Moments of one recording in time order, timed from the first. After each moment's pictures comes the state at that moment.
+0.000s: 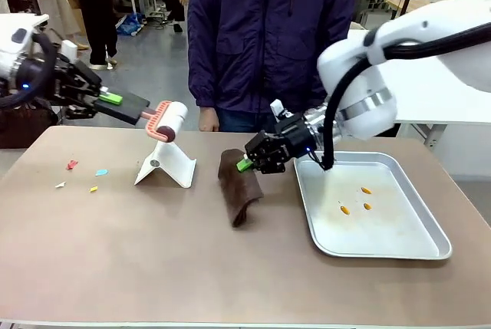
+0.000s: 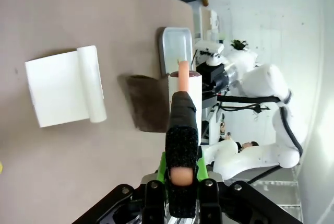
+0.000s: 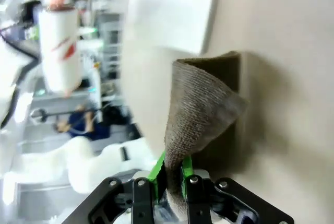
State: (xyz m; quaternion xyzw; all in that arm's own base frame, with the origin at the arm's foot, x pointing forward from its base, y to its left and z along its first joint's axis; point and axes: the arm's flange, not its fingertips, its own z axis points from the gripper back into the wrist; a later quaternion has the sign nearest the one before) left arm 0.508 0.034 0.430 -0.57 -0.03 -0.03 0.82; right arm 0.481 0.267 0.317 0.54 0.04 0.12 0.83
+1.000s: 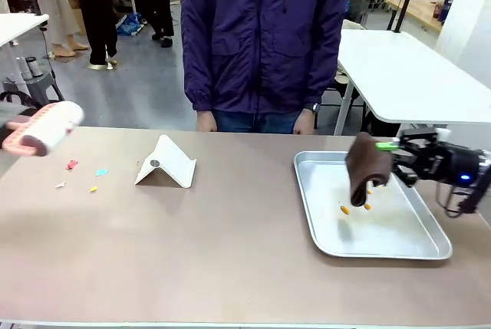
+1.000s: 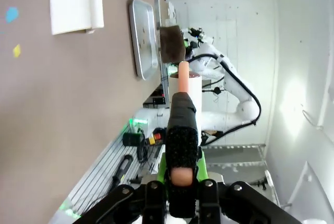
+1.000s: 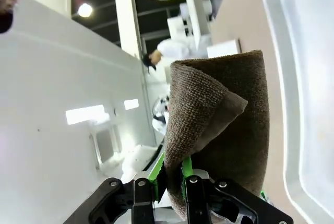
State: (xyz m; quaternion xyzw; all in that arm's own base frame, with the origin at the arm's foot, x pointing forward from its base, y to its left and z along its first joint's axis) left arm 0.367 0.212 0.431 -0.65 -0.02 -0.04 0.76; right arm 0.382 -0.033 0.317 0.72 -0.05 -0.17 0.67
